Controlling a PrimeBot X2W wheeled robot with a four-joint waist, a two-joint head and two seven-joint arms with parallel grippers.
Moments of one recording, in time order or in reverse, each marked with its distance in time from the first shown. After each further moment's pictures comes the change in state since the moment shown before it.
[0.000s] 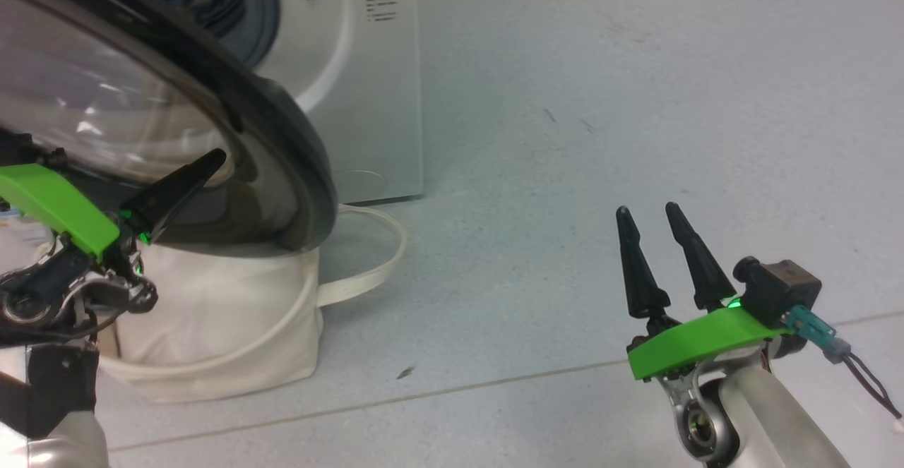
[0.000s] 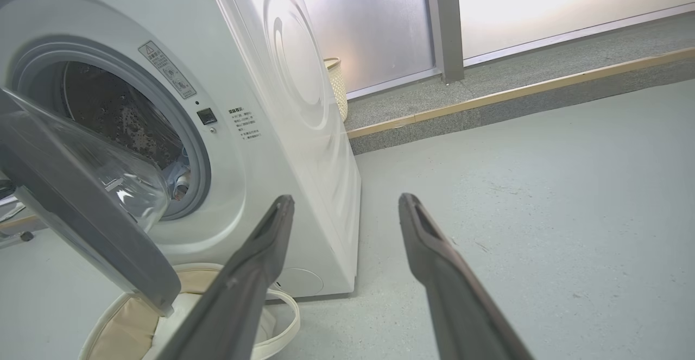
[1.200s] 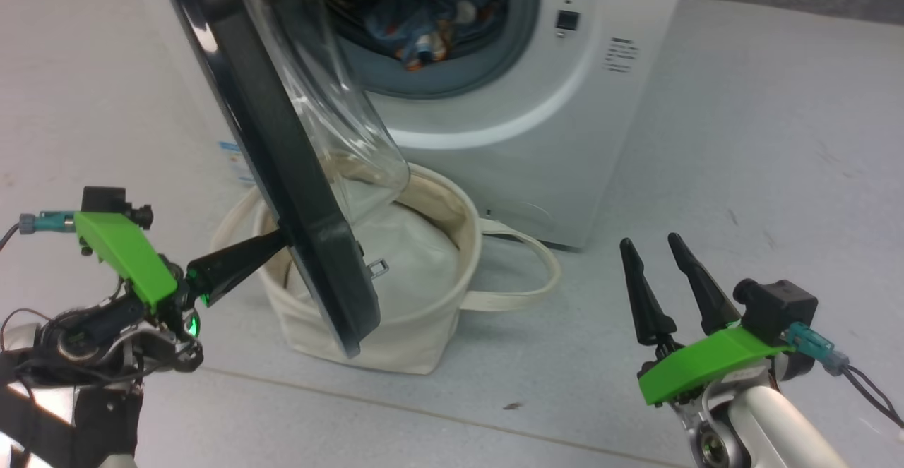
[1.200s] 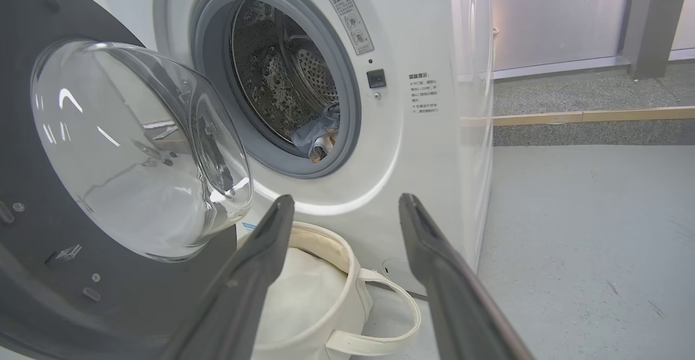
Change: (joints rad) left arm 0.111 -0.042 -0.066 -0.048 -0.042 0.057 0.146; right arm 0.024 -0.065 0.050 0.045 0.043 0.000 0.000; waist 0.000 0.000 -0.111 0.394
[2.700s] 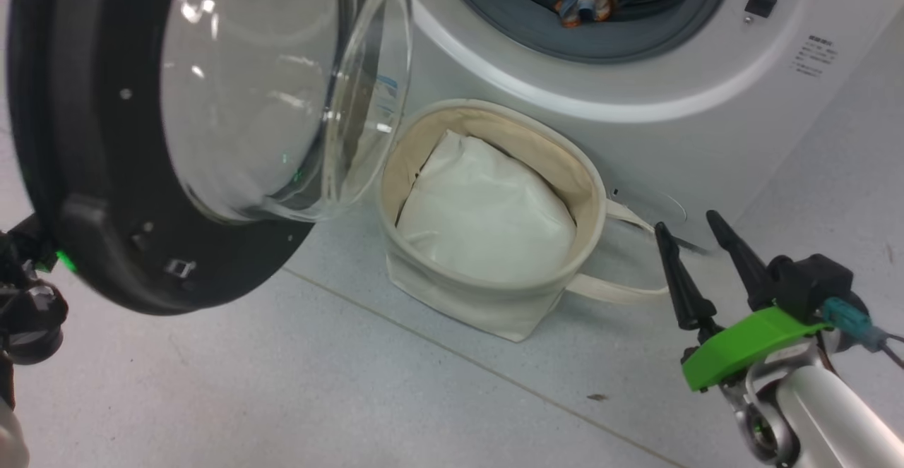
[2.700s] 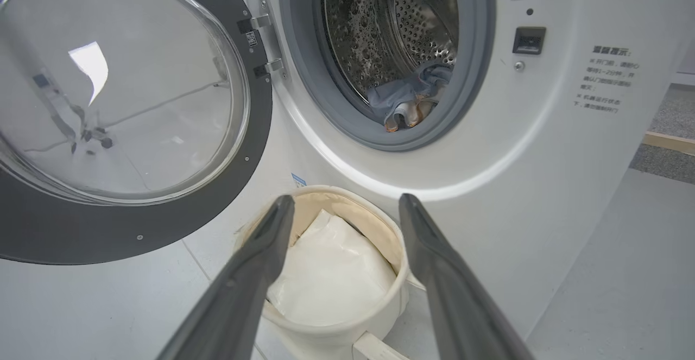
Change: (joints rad) left arm -0.322 0.195 0.215 0.715 -0.020 -0.178 -0.319; right arm -0.024 -0.142 0.001 -0.060 -0.051 0.000 0.070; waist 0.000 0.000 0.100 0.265
